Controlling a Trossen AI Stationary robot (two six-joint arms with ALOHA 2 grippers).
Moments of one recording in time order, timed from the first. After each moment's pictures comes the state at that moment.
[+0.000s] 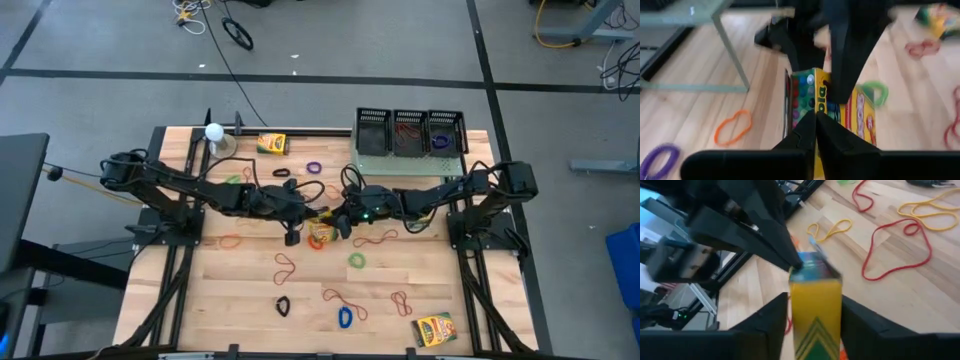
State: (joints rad) left arm -0.09 1.45 0.79 0.16 -0.21 -0.01; right arm 0.01 1.62 0.75 0.48 -0.03 0.75
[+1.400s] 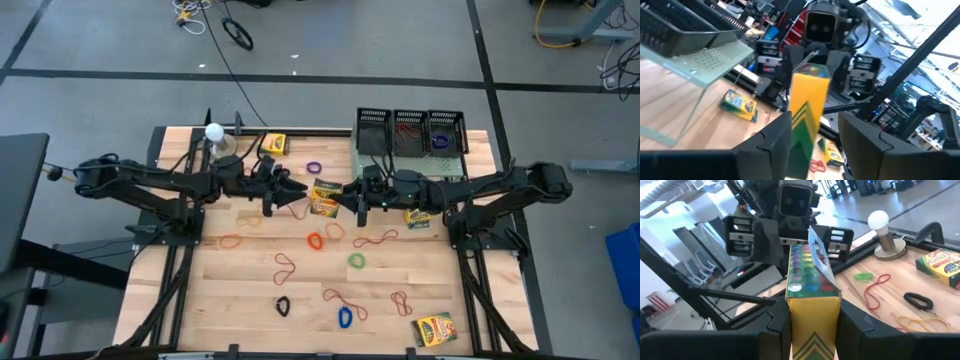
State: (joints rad) left arm 0.12 1.19 0.55 0.68 0.16 -0.58; right arm 0.01 1.35 0.75 0.52 0.10 0.50
